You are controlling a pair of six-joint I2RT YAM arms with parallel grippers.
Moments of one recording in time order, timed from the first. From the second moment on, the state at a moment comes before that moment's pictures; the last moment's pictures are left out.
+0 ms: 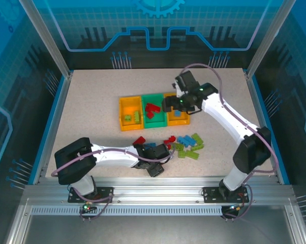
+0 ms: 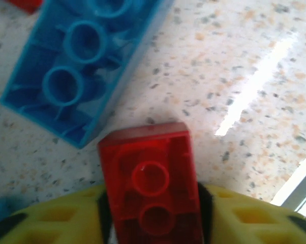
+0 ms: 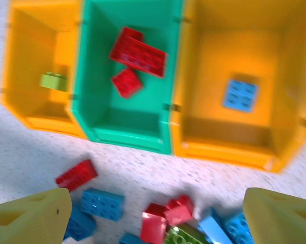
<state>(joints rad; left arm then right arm) -1.11 1.65 0.87 -0.49 -0.08 -0.16 0.48 1.63 1.52 -0.94 -0.10 0.40</state>
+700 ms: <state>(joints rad) -1.03 1.52 0.89 -0.52 -0.17 -0.17 0.33 1.37 1.03 -0.89 -0.07 0.40</state>
